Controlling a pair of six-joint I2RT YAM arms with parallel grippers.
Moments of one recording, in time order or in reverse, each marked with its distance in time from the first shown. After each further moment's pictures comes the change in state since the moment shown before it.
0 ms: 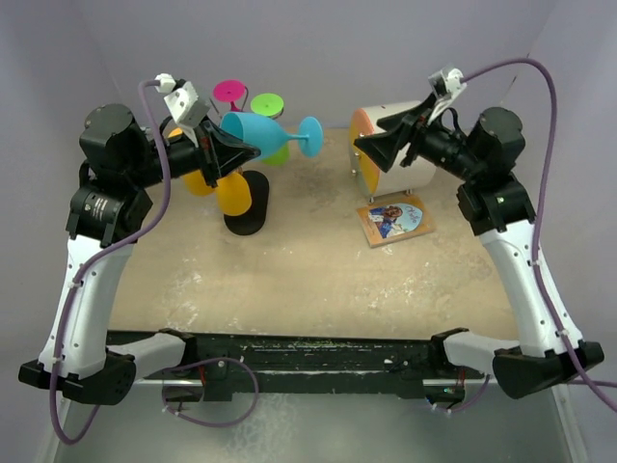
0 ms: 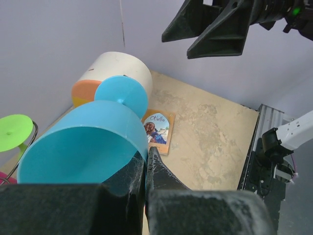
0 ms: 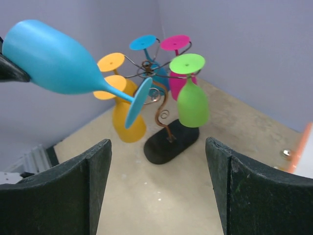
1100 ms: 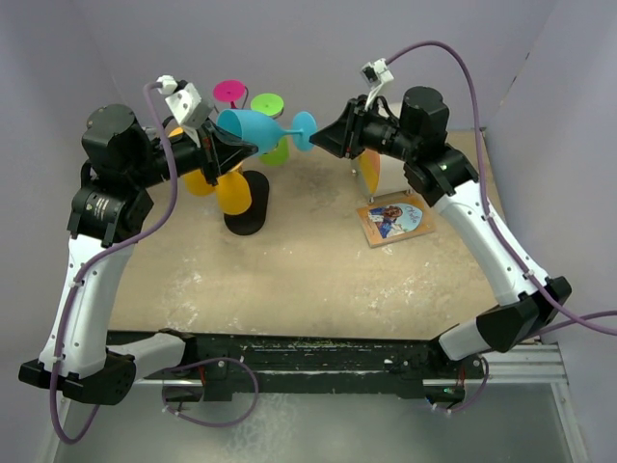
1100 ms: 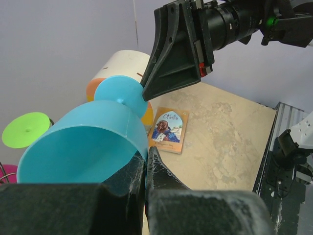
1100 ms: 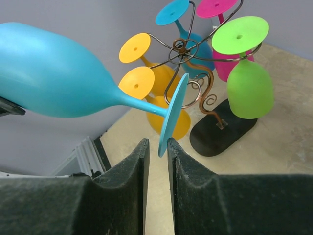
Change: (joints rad) left arm 0.000 -0.006 -0.010 0.006 -0.043 0.051; right arm 0.259 0.305 0.202 -0.058 0.122 0.189
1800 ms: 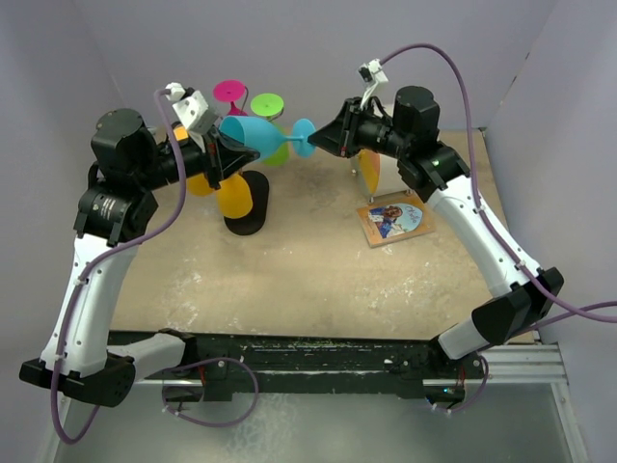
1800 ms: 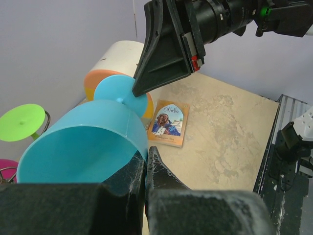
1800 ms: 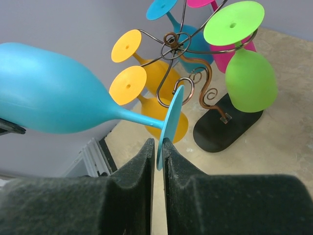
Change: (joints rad) left arm 0.000 -0.010 -0.062 0.009 0.002 0.034; right arm 0.001 0.045 0.000 0.010 0.001 0.060
